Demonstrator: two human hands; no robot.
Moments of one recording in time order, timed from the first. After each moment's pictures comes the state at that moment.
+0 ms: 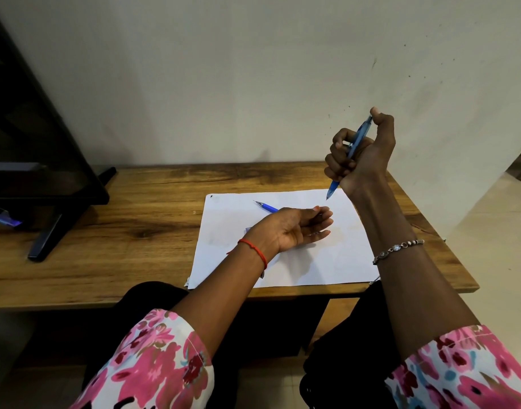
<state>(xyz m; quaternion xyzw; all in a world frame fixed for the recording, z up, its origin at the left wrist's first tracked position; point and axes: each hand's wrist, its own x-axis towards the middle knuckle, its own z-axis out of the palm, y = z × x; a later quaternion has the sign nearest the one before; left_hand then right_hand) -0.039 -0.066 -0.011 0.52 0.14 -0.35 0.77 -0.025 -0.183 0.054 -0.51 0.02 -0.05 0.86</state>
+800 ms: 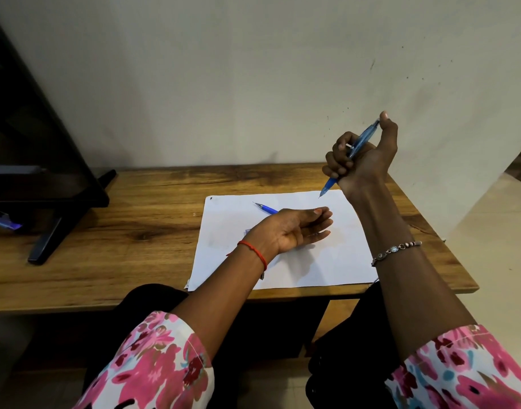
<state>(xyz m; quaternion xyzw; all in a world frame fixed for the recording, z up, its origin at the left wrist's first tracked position) -0.039 -0.066 -0.010 0.51 0.11 -0.35 0.78 -0.018 -0.186 0.047 -0.46 0.01 -0.07 0.88</state>
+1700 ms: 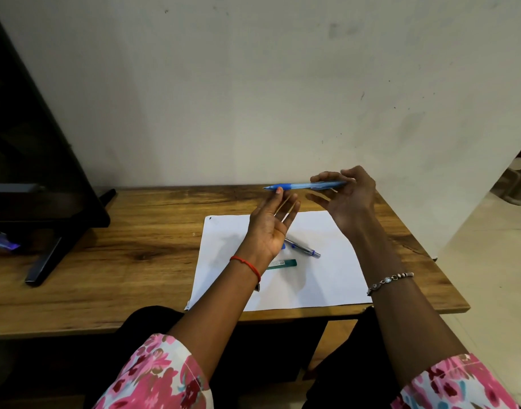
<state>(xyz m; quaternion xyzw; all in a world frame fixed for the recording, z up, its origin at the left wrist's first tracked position) -0.025 -0.053 0.001 0.32 0.06 -0.11 0.94 -0.021 -0.185 0.034 -0.48 0.05 -0.06 0.87</state>
